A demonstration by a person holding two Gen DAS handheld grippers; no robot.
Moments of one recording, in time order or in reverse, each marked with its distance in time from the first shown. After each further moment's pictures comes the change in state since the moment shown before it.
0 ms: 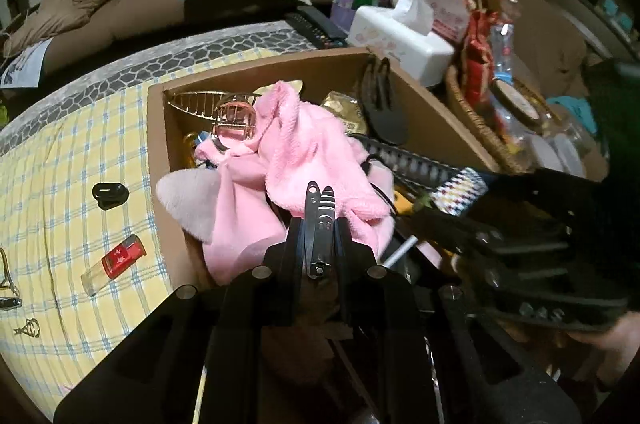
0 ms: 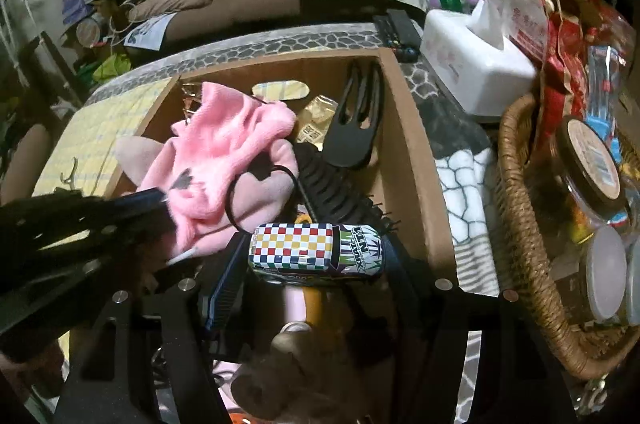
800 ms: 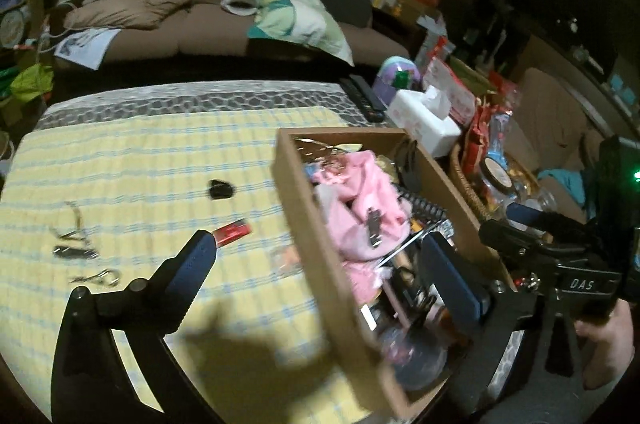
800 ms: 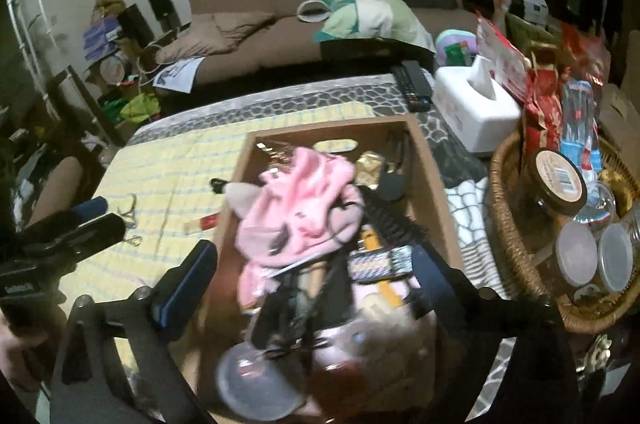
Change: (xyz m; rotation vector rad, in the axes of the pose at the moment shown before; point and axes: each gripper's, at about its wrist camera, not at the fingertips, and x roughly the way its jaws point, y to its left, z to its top) left arm -0.158 0.085 -0.036 -0.191 -0.184 0.011; right arm -0.101 0.054 0.007 0.046 -0.130 0.063
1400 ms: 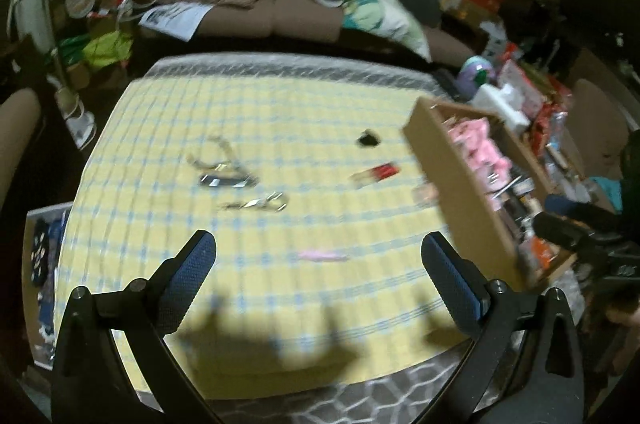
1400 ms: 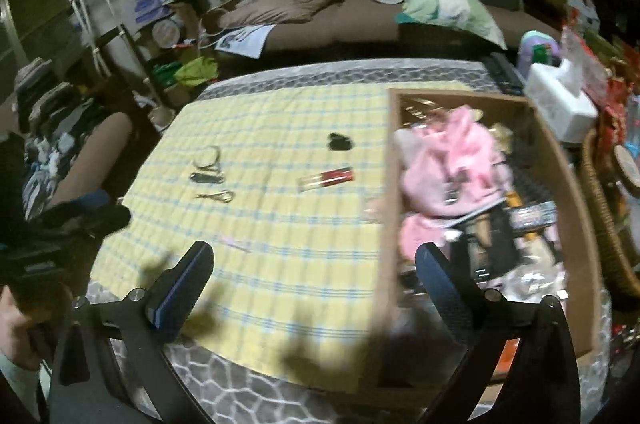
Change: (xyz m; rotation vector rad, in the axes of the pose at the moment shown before) left arm -0.077 0.142 -0.075 -0.091 0.030 0.196; right arm 0.018 0.143 -0.048 -0.096 0.062 0.141
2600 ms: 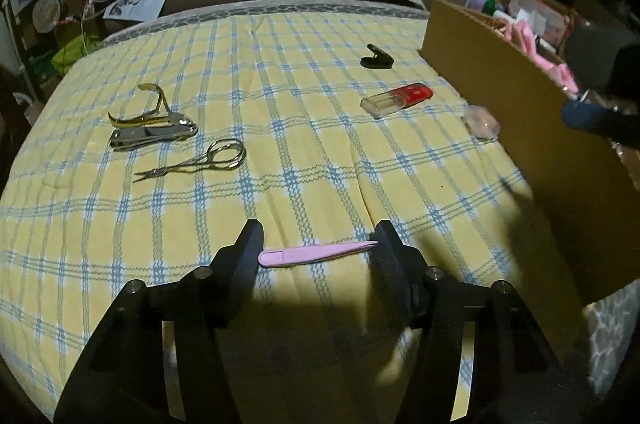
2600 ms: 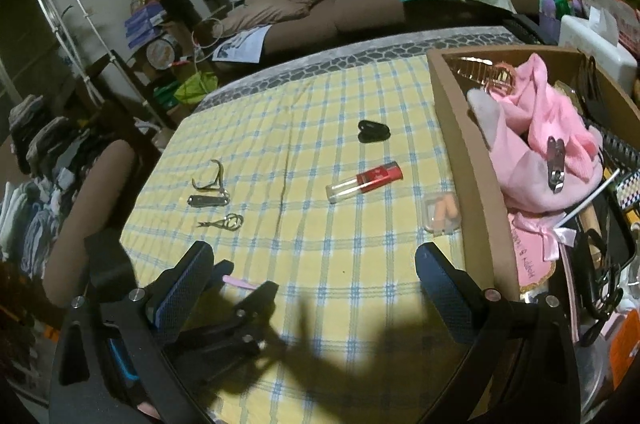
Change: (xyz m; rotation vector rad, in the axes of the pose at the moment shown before) left arm 0.144 -0.021 -0.046 0.149 0.049 -0.002; right arm 0.090 0.006 -0.001 0.132 -0.022 0.070
